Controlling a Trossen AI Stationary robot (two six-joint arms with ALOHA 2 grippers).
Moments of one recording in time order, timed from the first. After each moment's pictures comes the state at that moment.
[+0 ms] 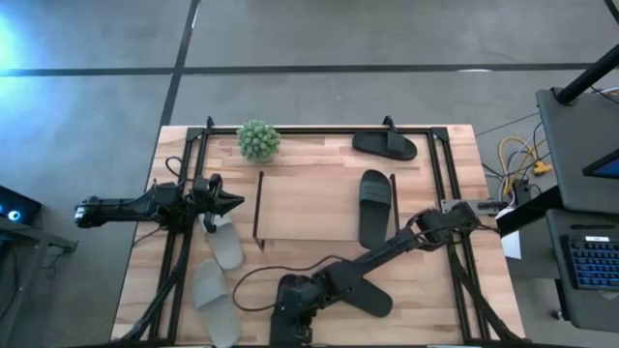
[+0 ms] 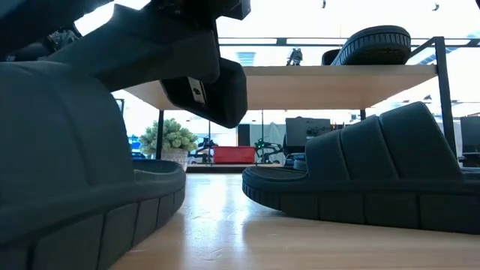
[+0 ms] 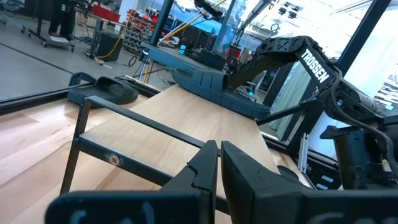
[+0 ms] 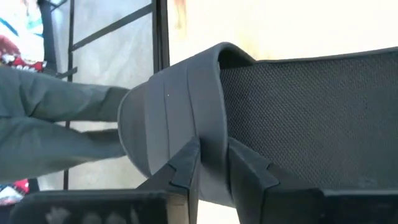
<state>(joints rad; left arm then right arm) 0.00 0.04 0.03 0.02 -0.11 -0.39 0.46 2.36 1.93 -0.41 -0.15 0.72</state>
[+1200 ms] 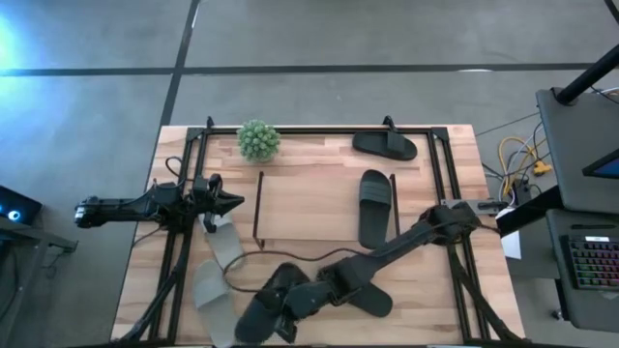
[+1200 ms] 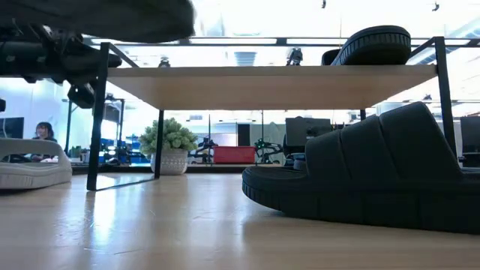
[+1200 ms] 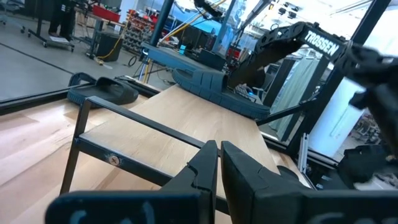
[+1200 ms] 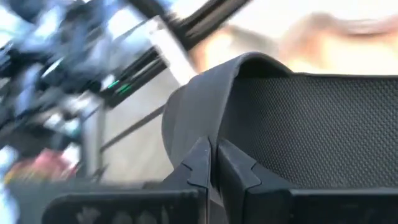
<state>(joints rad) 0.00 0.04 0.03 0.02 -0.11 -0.38 0.49 2.24 2.02 -0.37 0.15 0.92</state>
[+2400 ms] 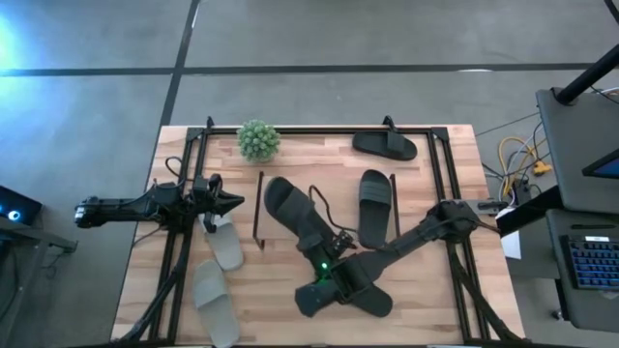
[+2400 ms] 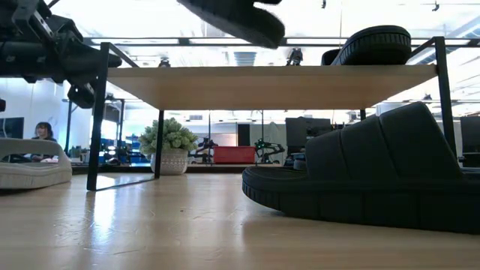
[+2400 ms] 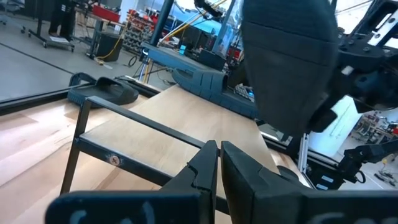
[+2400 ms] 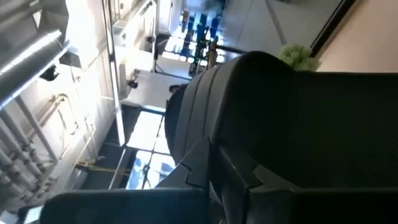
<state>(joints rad) 0.00 0.04 0.03 0.02 -0.11 -0.39 0.49 2.18 1.97 -0.52 1.57 2.12</state>
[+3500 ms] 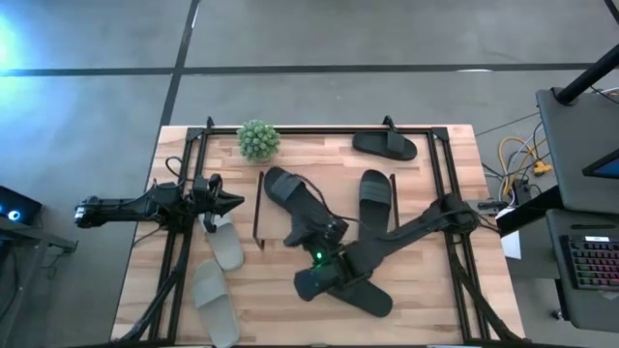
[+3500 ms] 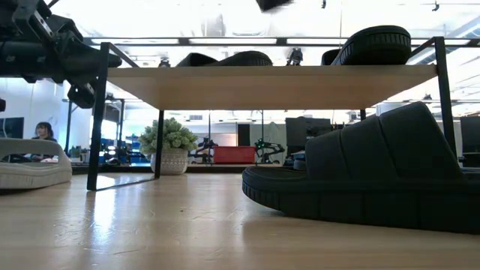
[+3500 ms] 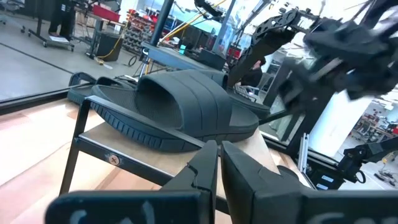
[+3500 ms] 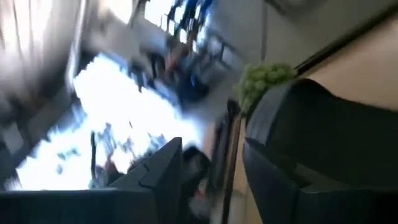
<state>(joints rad) 0.00 0.04 0.03 0.02 -0.11 -0.38 0.44 2.11 1.95 -0.54 1.39 1.66</state>
